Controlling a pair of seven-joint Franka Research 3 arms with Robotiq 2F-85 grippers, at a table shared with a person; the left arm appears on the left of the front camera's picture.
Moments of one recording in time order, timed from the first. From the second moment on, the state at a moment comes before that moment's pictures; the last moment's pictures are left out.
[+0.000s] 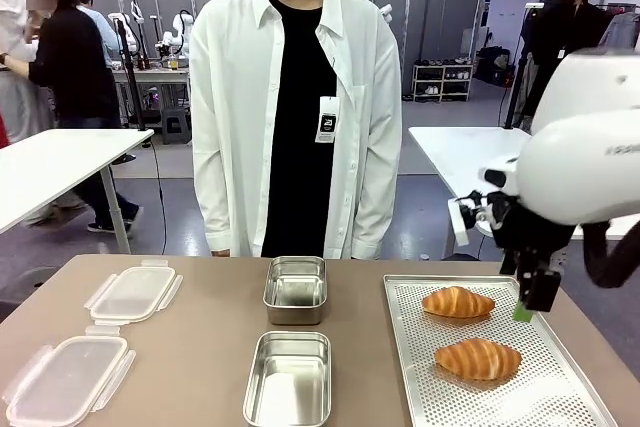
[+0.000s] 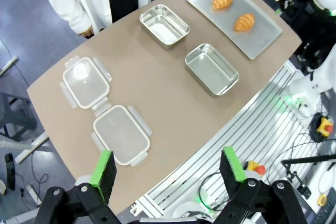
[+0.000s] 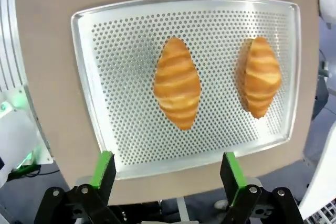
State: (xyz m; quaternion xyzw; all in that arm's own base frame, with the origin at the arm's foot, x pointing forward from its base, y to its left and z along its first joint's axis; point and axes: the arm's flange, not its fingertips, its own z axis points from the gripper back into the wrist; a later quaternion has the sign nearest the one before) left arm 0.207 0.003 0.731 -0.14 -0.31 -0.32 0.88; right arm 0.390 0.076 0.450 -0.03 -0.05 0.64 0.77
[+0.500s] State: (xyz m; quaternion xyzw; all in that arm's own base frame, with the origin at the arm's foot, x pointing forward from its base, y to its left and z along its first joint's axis) left arm 0.207 0.003 0.731 -0.14 -0.31 -0.32 0.88; right arm 0.415 0.076 0.381 0.00 -0.02 0.66 0.75
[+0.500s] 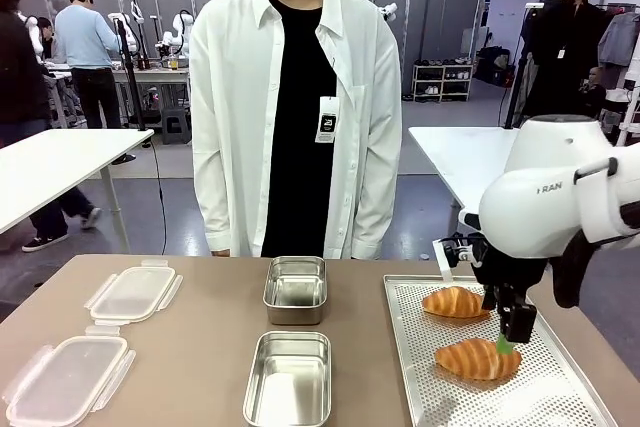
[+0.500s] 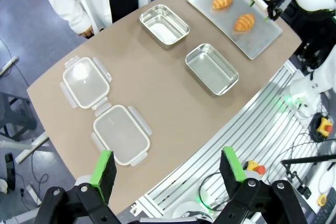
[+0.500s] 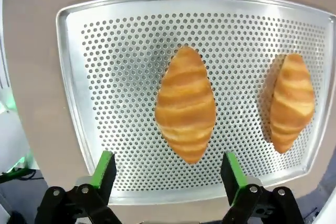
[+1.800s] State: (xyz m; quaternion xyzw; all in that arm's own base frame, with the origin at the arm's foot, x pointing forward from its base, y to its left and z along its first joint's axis) left arm 0.207 0.003 0.731 -0.14 -0.31 -0.32 0.88; right arm 0.443 0.076 0.291 0.02 -0.02 0.67 0.74
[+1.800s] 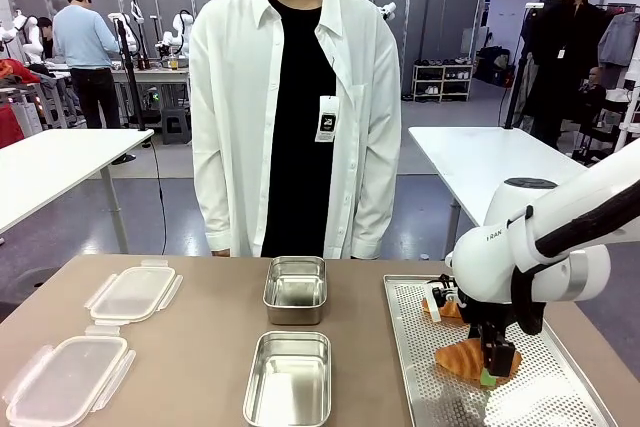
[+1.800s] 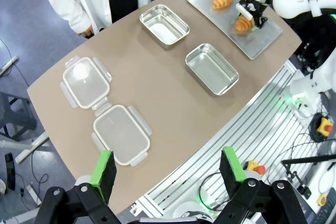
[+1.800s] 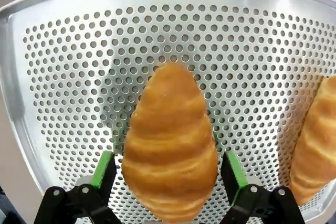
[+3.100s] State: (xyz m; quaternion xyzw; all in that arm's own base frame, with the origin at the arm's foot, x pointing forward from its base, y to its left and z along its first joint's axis) left arm 0.207 0.003 0.731 -0.14 -0.31 -0.32 0.88; right arm 0.435 0.099 0.397 0.01 -0.02 0.66 0.75
